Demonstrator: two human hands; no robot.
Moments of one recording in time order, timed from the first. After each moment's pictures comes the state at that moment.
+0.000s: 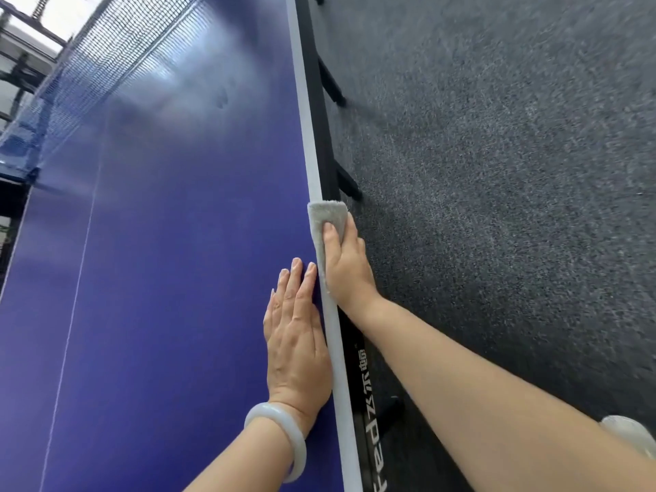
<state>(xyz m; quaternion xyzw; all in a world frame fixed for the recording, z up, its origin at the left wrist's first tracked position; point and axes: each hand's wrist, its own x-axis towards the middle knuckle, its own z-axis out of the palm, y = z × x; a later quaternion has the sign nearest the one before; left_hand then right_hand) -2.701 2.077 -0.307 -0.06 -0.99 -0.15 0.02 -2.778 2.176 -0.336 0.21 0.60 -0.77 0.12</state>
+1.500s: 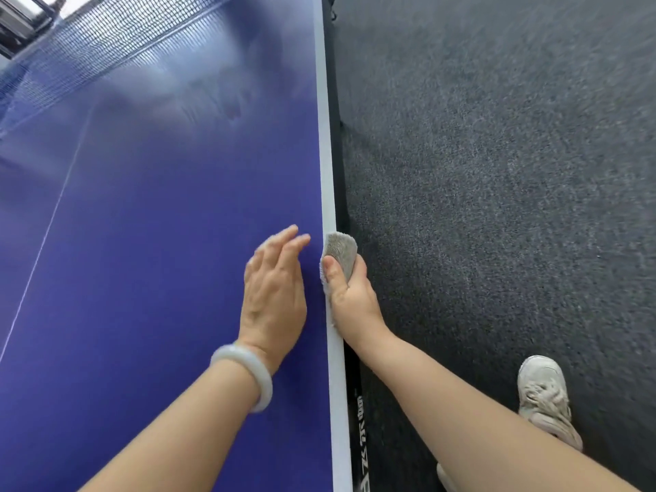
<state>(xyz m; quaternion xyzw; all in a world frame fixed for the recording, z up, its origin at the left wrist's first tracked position) -2.807 2.073 -0.277 -0.10 -0.99 -0.13 0.04 -2.793 2.181 -0.336 0.21 0.63 -0.73 0.16</state>
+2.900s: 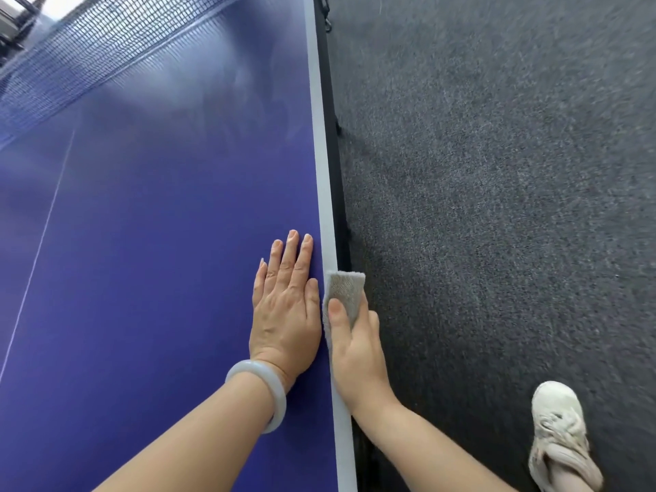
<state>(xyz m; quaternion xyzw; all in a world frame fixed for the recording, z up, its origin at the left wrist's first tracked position) -2.897 2.090 -0.301 -0.09 -0.99 -0.06 -0.04 -2.835 2.179 -0.329 0.23 0.62 -0.74 0.12</state>
